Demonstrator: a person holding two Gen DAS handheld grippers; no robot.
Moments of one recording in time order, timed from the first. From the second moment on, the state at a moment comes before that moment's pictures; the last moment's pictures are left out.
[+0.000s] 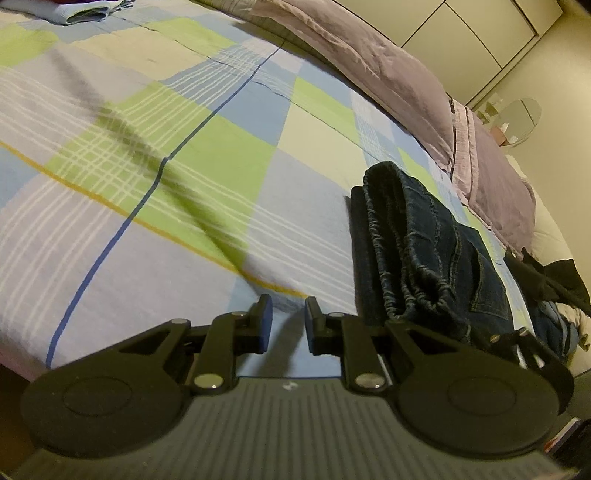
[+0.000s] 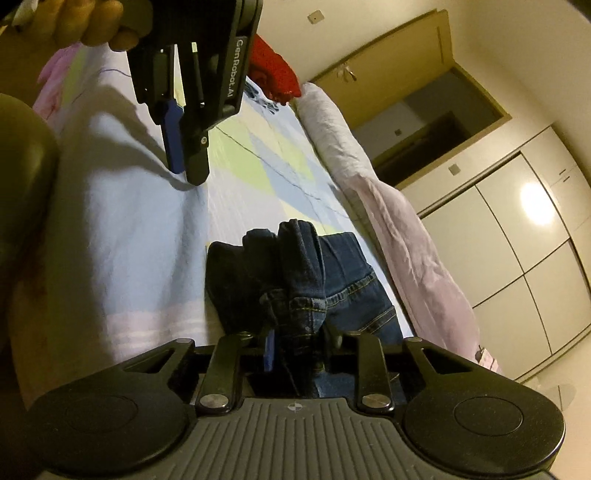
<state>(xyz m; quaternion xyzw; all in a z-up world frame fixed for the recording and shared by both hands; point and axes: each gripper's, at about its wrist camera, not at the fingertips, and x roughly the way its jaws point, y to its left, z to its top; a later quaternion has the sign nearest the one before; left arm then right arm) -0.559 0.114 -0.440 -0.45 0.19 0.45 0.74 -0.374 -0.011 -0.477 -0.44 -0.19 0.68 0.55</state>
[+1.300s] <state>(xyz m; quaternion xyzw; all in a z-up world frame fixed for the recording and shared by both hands) -0.458 0.089 -0.408 -0.30 0.26 0.46 0.79 -0.176 -0.051 -0.440 -0.11 0.32 0.61 0.72</state>
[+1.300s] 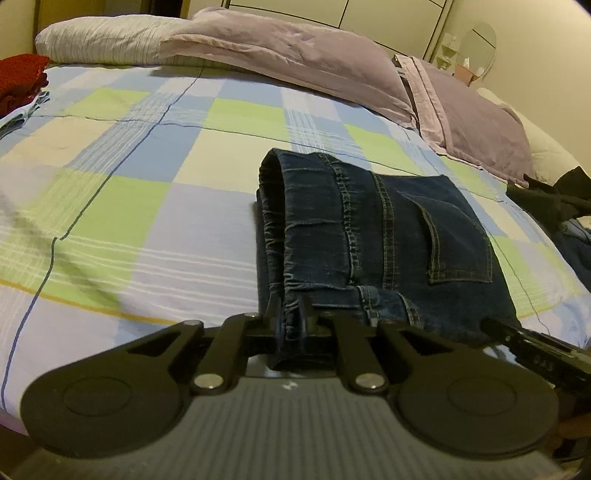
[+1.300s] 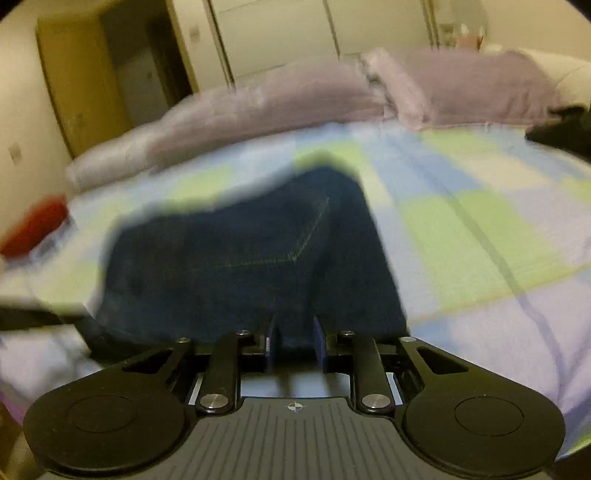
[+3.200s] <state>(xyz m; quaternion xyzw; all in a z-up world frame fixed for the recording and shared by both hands) -0.378 0.140 -0.411 -0.20 0.36 0.41 0.81 -0.170 0.028 -0.414 -0.18 0.32 0.61 0.70</state>
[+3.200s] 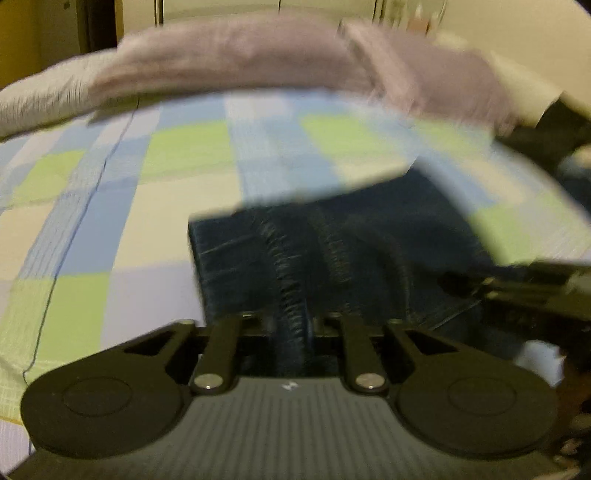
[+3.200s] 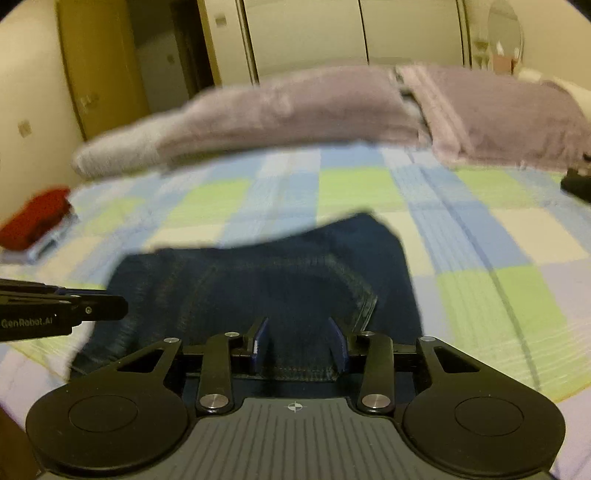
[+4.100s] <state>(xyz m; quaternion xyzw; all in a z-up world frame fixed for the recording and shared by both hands) -0.416 0.178 -0.360 -0.22 0.26 0.38 0.86 -0.129 0.021 -0.370 -0.17 0.28 0.59 0.73</state>
